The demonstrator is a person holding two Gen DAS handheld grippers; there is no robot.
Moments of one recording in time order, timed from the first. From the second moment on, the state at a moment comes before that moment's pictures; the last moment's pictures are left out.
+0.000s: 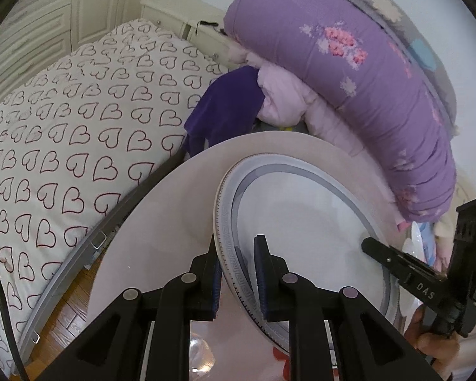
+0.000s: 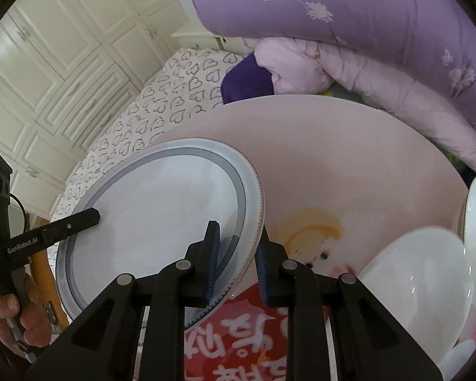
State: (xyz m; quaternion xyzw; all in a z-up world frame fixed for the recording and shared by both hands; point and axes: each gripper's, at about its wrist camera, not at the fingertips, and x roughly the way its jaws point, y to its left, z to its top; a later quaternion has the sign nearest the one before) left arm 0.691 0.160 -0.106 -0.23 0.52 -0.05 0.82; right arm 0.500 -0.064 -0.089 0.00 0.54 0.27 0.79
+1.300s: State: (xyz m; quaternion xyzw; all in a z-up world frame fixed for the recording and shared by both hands) left arm 0.388 0.116 -0.015 -0.19 0.45 -0.07 0.87; right arm 0.280 -0.151 -0.035 0.03 0.44 0.28 0.85
